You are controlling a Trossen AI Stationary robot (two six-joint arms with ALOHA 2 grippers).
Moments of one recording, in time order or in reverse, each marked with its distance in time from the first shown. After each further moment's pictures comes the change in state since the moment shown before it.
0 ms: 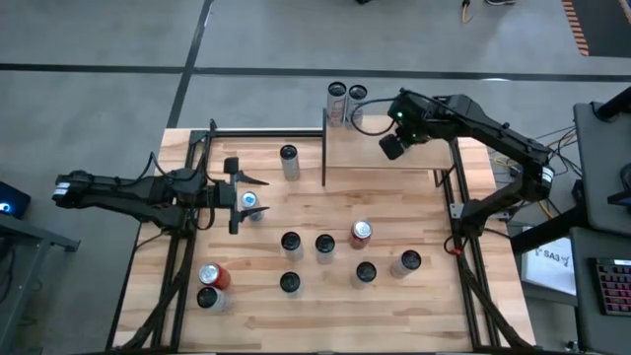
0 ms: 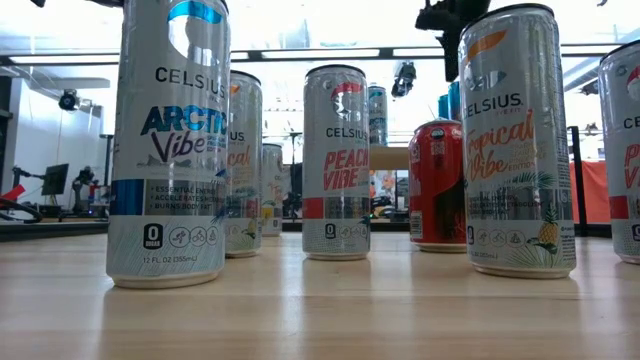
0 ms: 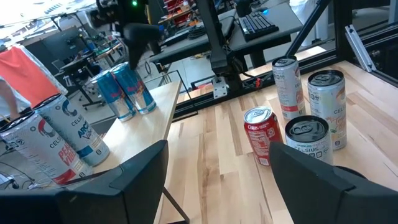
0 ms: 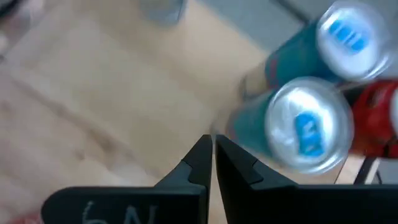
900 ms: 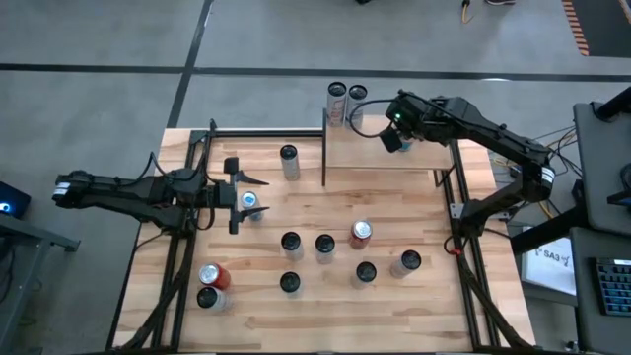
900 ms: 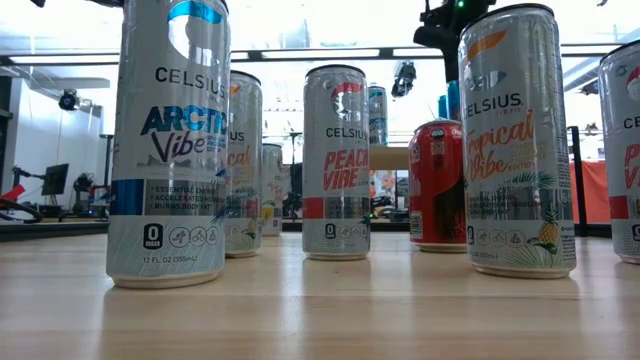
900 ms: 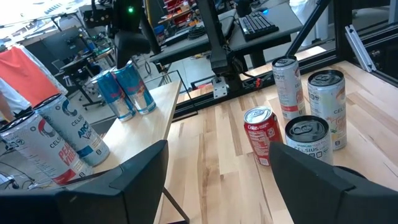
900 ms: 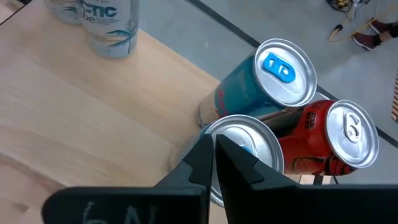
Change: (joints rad) left arm 0.000 0.000 0.000 0.000 0.000 0.000; right arm 0.000 -0.004 -0.053 0.067 0.194 0.009
